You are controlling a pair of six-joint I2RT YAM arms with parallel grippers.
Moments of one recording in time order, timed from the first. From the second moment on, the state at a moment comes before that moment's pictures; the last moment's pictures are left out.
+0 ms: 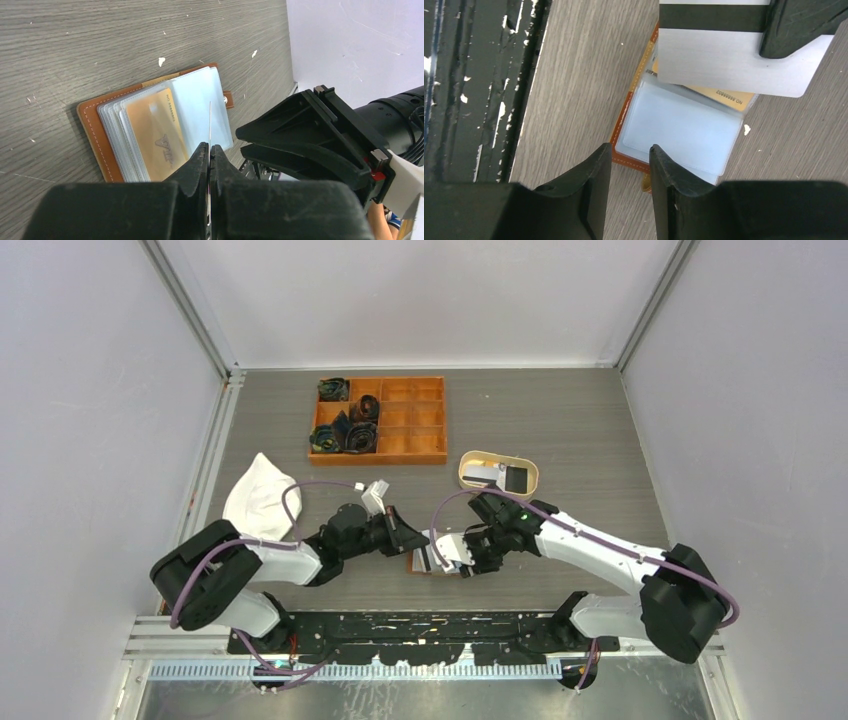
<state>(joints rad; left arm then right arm) -0.81 1.44 0.32 0.78 0.24 -1.02 0.75 1.21 0.69 -0.65 -0.51 -1.09</state>
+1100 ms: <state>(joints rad) -0.74 1.70 0.41 0.86 0.39 -1.05 0.78 1.34 0.70 -0.58 -0.38 -1.02</state>
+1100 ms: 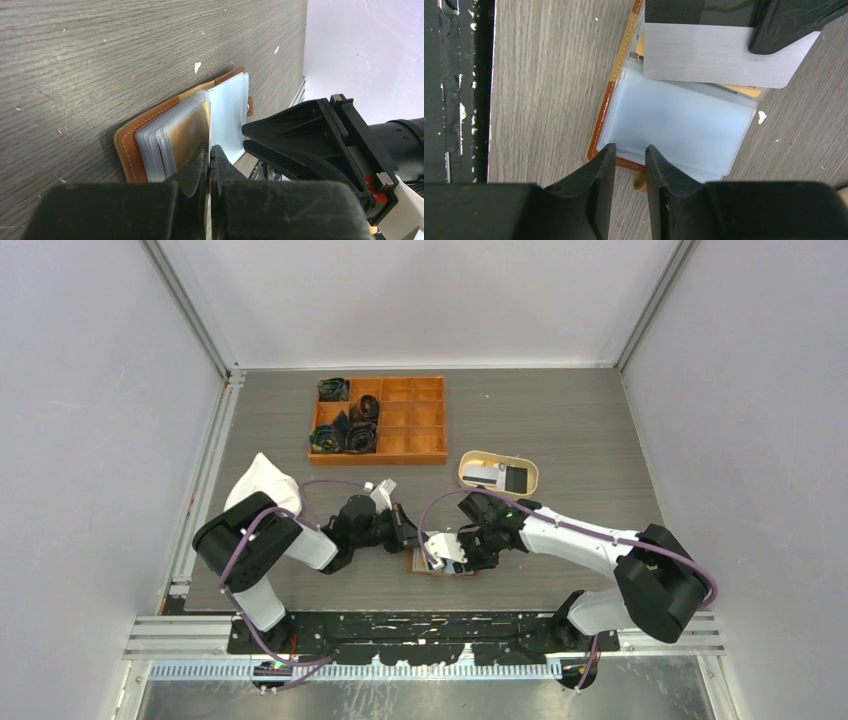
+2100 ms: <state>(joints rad) -0.75 1.77 0.50 0.78 0.43 -1.09 0.79 1.36 0.71 -0.58 -0.37 -1.02</state>
